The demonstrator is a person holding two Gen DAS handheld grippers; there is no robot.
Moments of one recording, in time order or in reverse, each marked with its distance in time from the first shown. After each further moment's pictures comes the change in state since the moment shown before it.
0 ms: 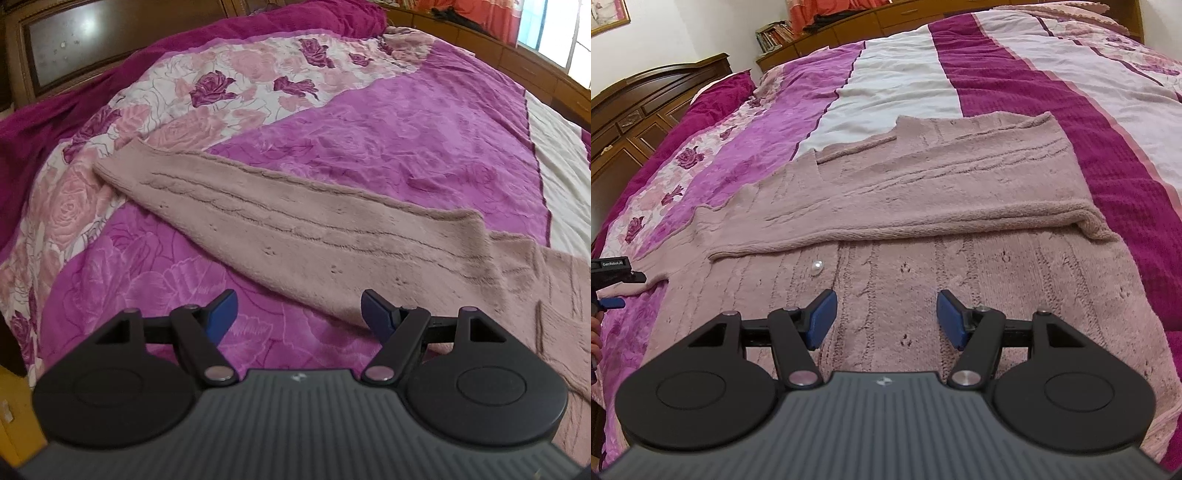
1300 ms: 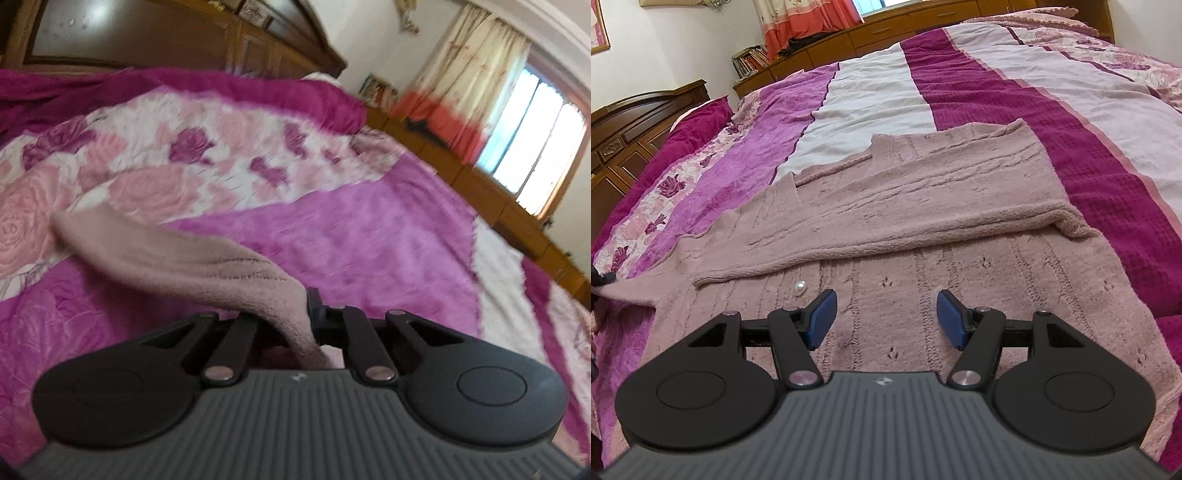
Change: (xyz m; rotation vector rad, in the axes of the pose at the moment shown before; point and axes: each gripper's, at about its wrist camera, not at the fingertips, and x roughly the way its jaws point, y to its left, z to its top) left arm 0.006 0.046 0.032 -0.248 -0.282 -0.307; right arm -0.004 -0.004 -0.003 0.066 -0.074 -0.050
